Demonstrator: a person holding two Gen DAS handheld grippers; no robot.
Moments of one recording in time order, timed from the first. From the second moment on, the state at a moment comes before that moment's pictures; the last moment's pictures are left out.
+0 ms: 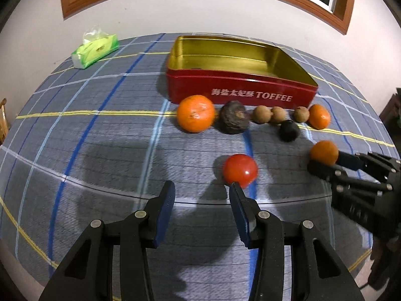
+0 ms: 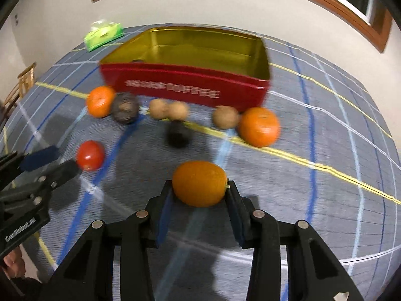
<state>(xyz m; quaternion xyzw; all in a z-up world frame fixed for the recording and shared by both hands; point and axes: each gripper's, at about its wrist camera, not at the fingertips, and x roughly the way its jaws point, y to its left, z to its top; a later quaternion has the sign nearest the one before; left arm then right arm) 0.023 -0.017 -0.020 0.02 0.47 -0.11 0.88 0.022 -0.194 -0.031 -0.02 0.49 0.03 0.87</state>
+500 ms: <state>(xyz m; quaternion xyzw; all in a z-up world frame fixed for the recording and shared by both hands) 0.019 -0.030 -0.022 0.02 0.48 -0.12 0.87 0.022 -0.219 -0.034 0.00 0.48 0.02 0.88</state>
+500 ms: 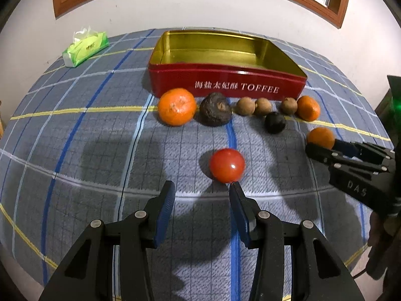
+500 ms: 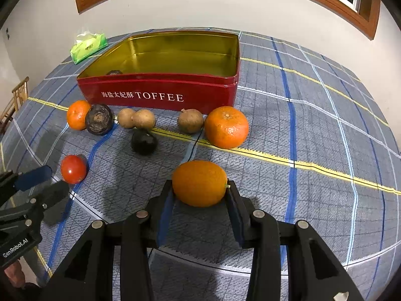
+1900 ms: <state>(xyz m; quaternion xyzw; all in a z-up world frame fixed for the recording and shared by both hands) 0.041 -0.046 -0.029 0.03 0.47 -0.12 0.88 0.020 -0.224 -0.032 0.00 0.48 0.00 0.88</state>
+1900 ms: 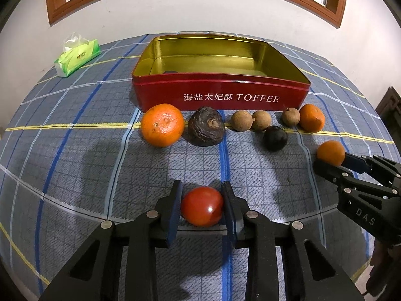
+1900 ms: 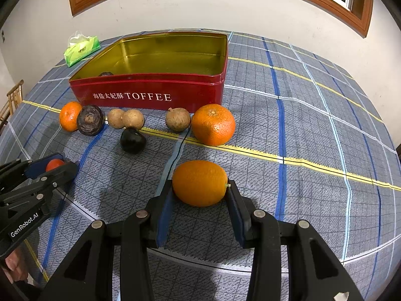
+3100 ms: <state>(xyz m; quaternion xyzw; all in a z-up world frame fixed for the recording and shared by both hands) 0.060 -0.035 -0.007 0.02 0.45 -0.12 0.88 0.032 -0.214 -0.009 0.00 0.48 0.03 0.88</state>
